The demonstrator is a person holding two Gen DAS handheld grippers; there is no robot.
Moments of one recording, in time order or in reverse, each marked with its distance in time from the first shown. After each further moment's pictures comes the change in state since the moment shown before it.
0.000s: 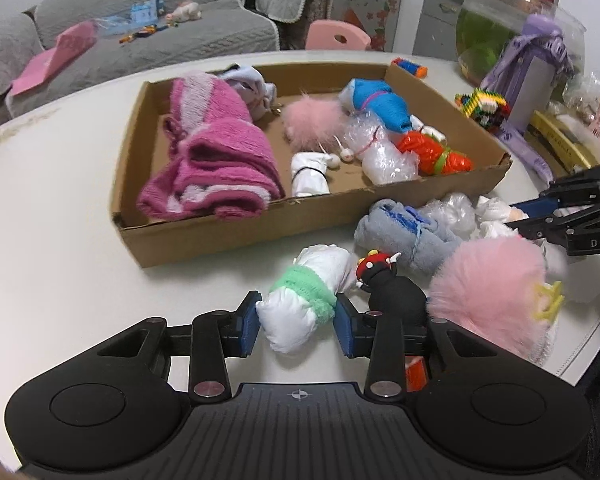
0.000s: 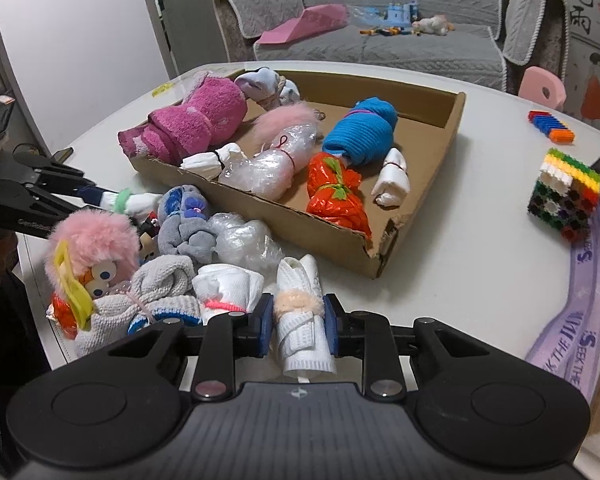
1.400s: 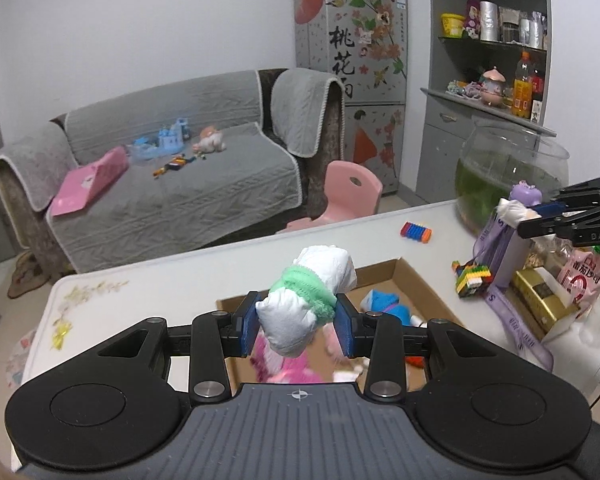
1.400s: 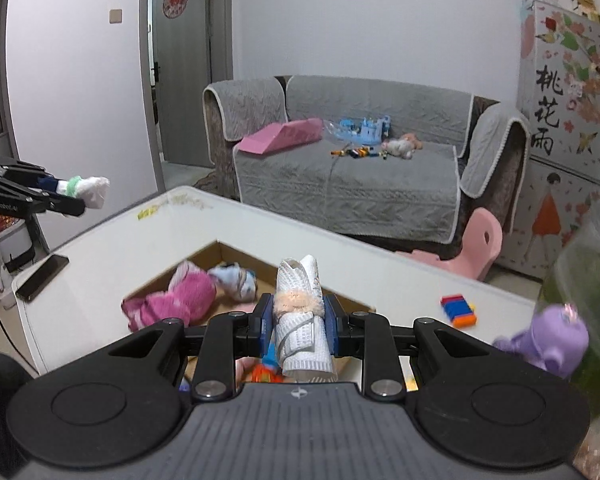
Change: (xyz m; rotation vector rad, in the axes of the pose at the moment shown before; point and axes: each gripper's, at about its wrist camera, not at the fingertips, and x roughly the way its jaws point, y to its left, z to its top) left arm -0.141 0.010 0.140 0.070 -0.281 0.057; right arm -0.111 -0.015 0.134 -0.102 -0.248 -0.109
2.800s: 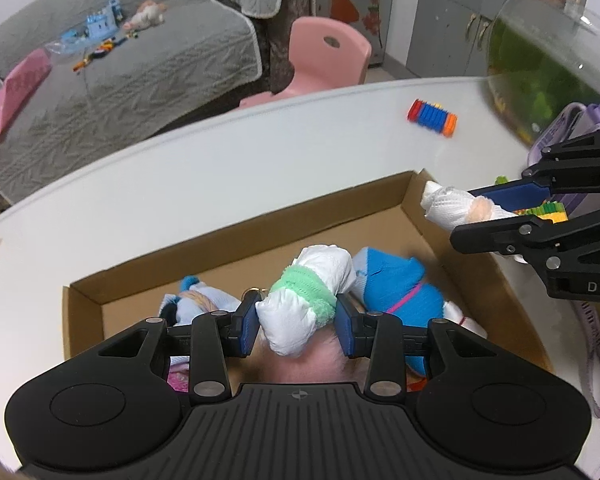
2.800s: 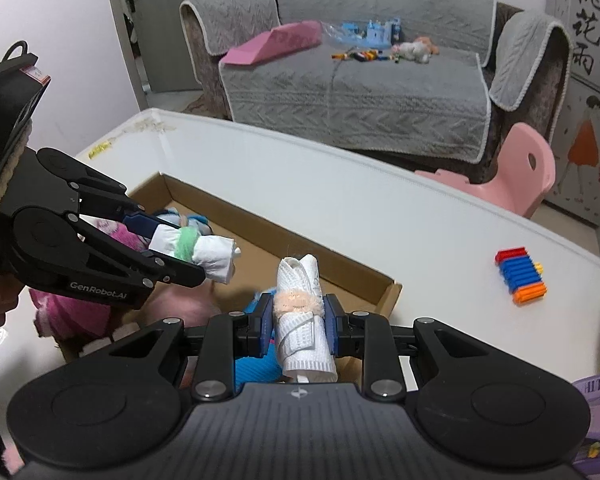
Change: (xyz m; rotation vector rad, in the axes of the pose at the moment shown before) left arm 0.251 -0.050 -0.001 0.032 0.415 -0.067; right arm 0.142 -0.025 -0.018 0.047 0.276 0.031
